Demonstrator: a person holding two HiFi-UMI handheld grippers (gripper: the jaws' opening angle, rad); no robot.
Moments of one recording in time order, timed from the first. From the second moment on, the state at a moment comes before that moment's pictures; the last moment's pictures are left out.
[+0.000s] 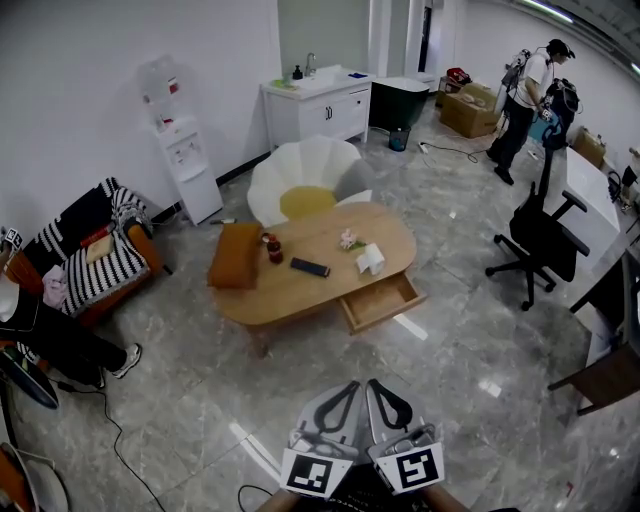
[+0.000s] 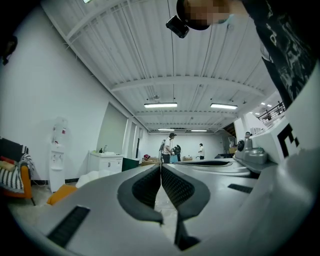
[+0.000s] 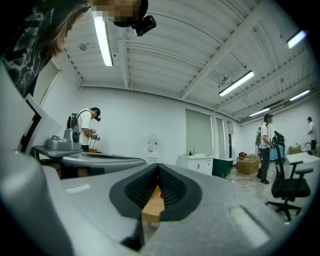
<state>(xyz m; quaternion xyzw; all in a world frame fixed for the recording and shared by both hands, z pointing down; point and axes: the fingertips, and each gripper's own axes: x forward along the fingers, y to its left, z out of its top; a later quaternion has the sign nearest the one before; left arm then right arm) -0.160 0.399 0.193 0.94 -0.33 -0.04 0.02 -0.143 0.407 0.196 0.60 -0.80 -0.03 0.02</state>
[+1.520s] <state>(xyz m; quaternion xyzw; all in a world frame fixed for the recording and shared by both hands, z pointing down) -0.047 0.242 0.207 0.92 -0.38 -0.02 0.06 -0.016 0.250 0.210 0.57 -0.82 0.00 0.03</state>
